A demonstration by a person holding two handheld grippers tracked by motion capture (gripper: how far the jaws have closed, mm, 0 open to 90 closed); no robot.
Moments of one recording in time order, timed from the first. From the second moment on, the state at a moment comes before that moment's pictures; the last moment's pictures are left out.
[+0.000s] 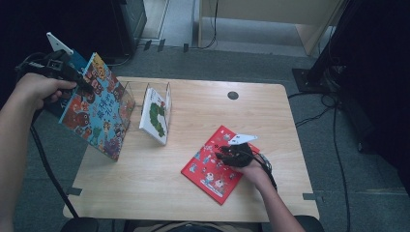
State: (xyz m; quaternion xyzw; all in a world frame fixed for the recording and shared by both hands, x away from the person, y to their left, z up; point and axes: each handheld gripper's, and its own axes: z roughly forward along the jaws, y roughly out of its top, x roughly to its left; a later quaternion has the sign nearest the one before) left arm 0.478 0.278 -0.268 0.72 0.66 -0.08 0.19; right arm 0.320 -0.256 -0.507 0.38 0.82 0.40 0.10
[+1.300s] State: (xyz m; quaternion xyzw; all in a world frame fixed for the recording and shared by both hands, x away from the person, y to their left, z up) left arm 0.452 0.281 -0.202 0.73 0.63 -0.04 0.25; right arm 0.321 -0.257 -0.508 0.38 0.82 0.41 0.10
